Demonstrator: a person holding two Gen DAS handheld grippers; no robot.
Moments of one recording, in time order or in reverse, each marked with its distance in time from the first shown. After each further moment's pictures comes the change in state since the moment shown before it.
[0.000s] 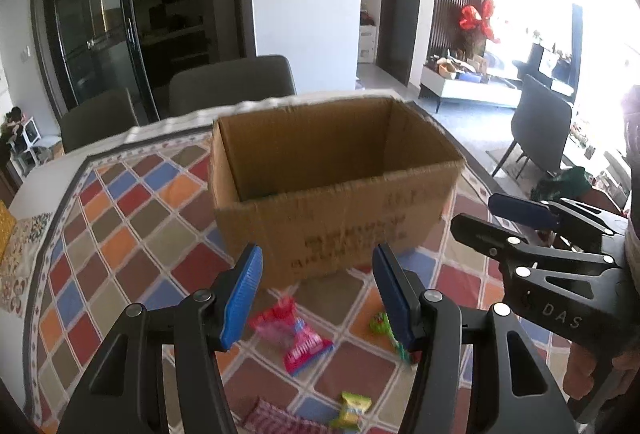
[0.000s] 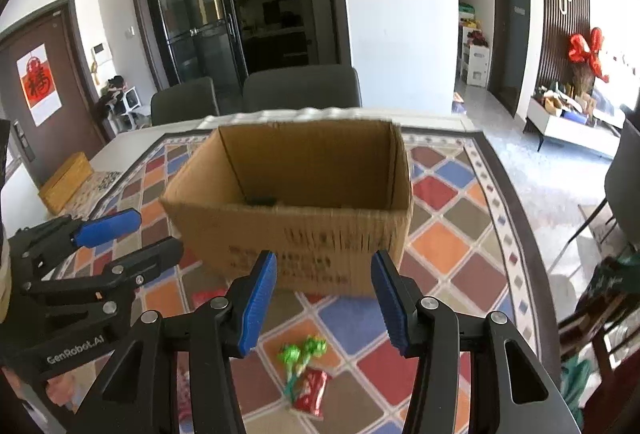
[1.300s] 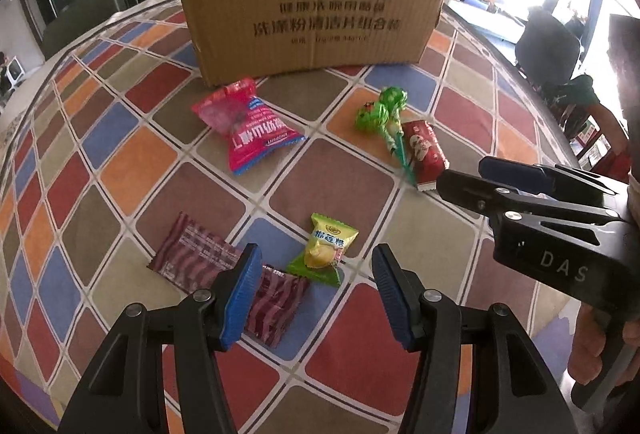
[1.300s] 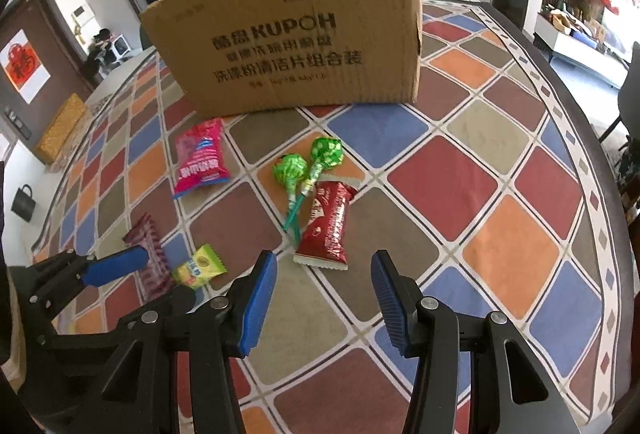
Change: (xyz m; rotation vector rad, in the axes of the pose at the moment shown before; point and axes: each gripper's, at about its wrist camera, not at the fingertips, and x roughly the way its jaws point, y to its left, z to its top) left arm 0.042 -0.021 -0.140 -0.036 0.328 -0.031; right arm 0.039 0.005 -0.132 0.084 0.293 0.032
